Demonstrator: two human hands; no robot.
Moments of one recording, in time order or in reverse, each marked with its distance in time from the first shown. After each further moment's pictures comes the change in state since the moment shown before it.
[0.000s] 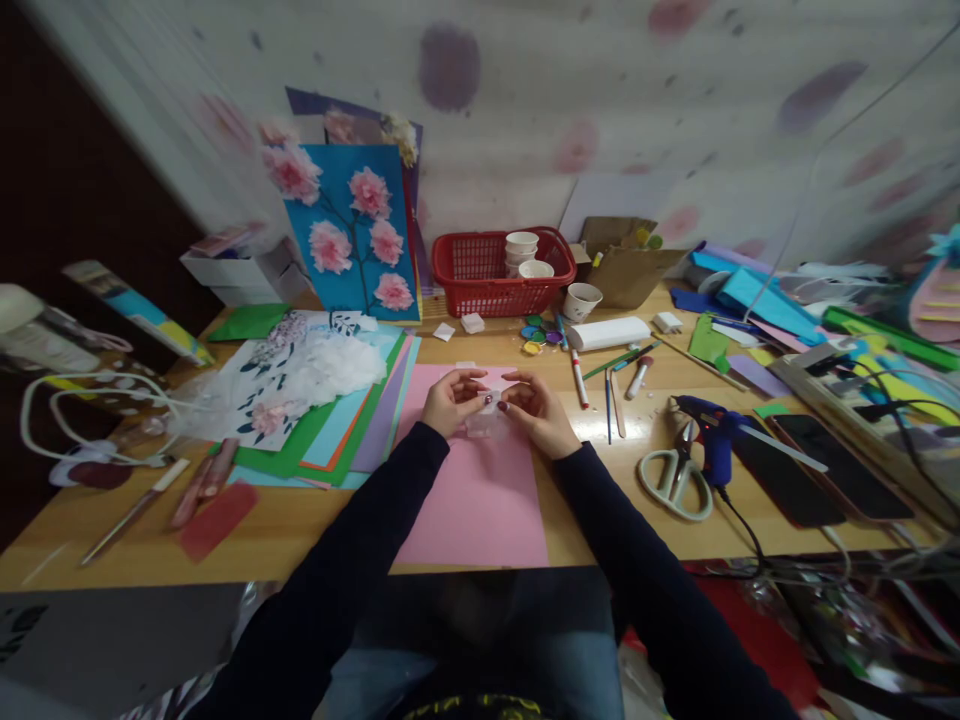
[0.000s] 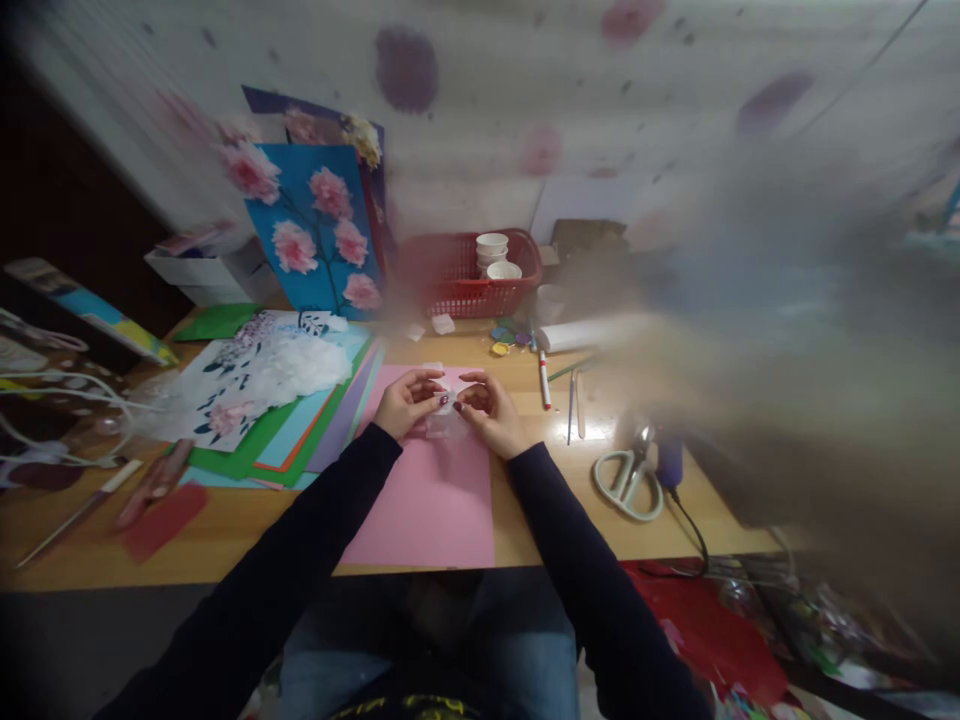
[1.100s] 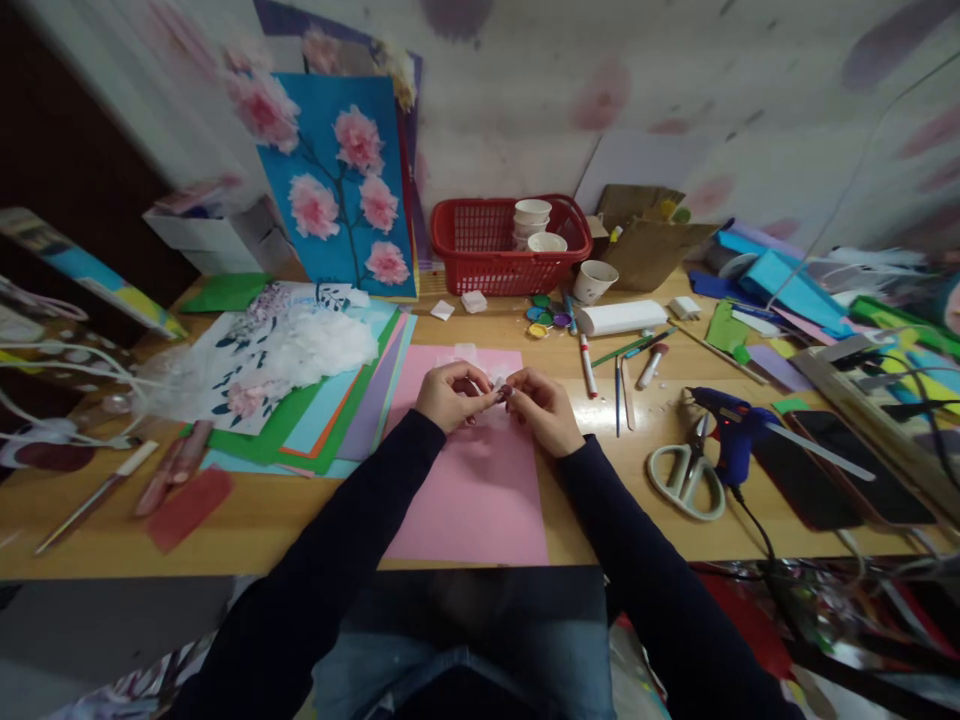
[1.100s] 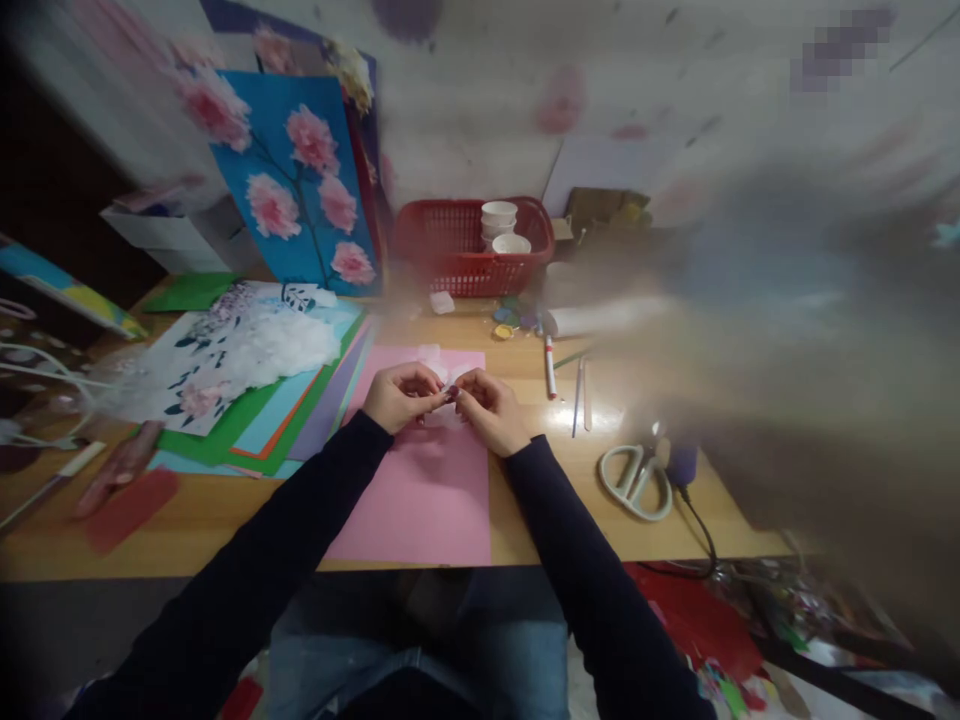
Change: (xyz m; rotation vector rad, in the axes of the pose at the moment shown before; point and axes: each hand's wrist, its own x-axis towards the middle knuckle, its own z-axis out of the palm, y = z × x) left_hand -0.011 0.013 0.011 0.185 0.003 -0.015; right_hand -0.006 -0.008 0.007 -0.176 0.019 0.057
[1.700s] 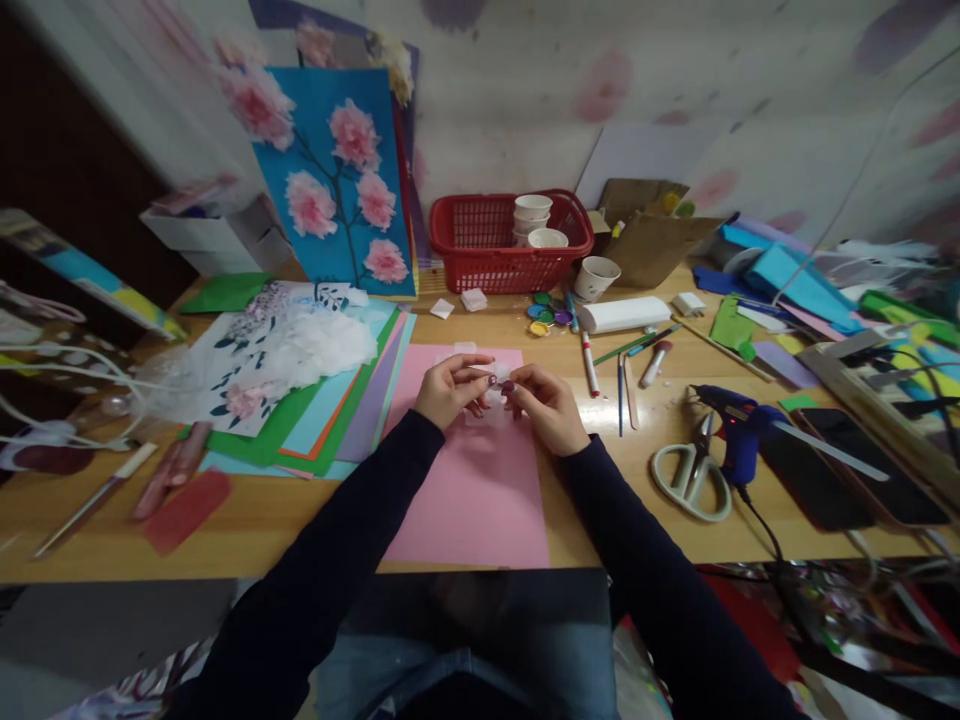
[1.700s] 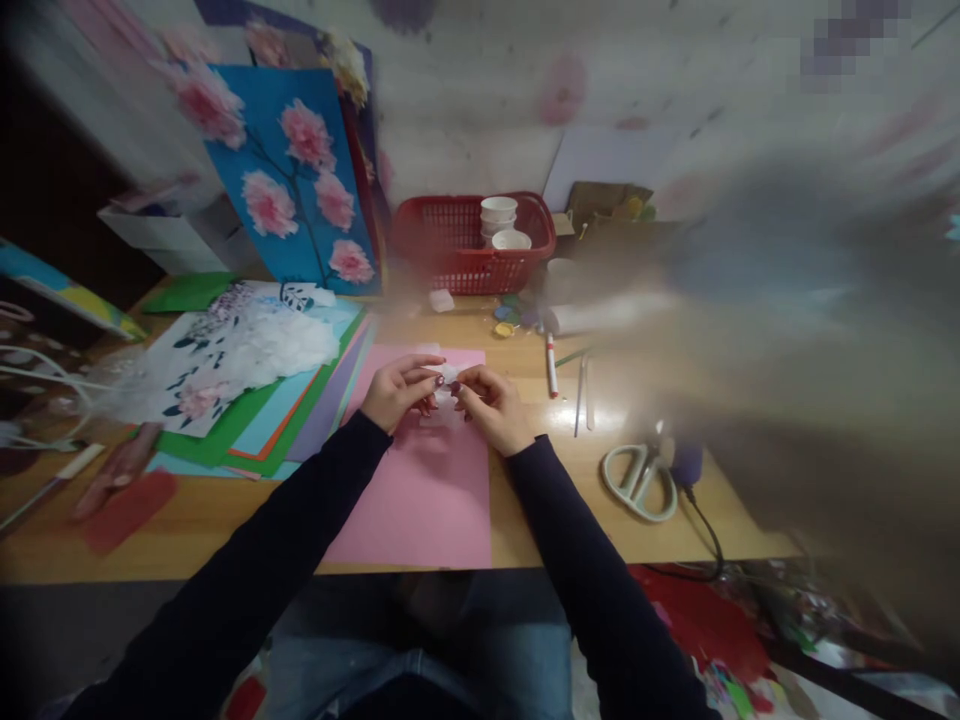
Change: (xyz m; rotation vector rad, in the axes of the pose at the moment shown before) left_hand 0.004 0.000 -0.003 -0.210 -0.012 -0.127; right_hand 0.002 -0.001 -0.001 0.028 0.065 -0.005
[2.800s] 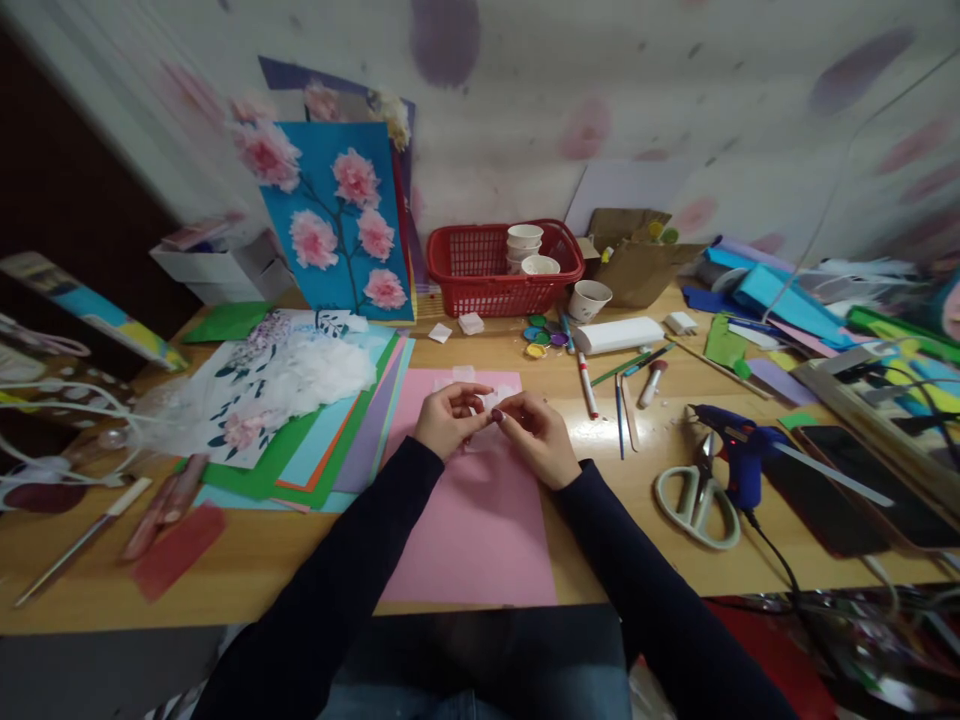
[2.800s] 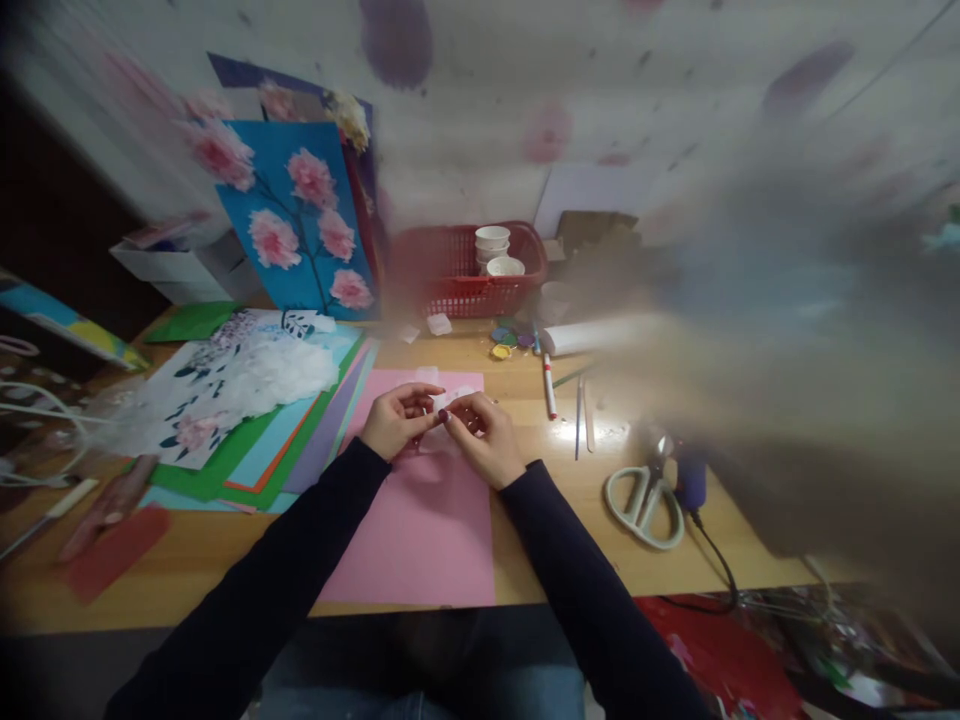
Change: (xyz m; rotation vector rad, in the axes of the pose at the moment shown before) left_hand 0.002 -0.003 0.000 0.084 0.020 0.036; right_hand -0.004 0.001 0.006 -0.263 0.042 -0.116
